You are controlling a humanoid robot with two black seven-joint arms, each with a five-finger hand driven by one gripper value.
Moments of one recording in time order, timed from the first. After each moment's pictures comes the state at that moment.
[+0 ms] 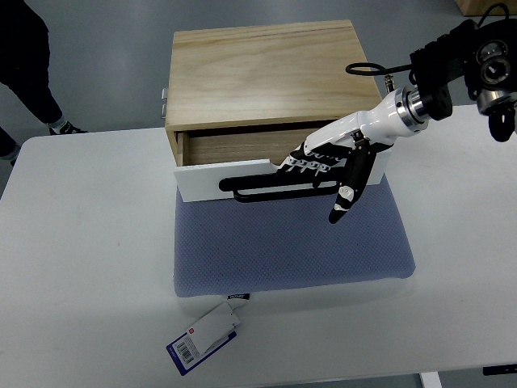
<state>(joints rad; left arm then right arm) 0.02 0.00 -0.07 -0.21 0.00 -0.03 0.09 1.67 -0.67 -0.23 1.46 -0.48 0.59 -0.13</state>
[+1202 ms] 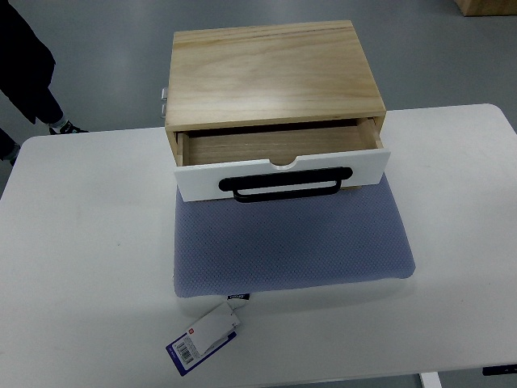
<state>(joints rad) 0.02 0.00 -0.07 -0.22 0.01 -0.03 0.09 1.15 -0.56 0.79 0.73 0.07 0.33 0.09</state>
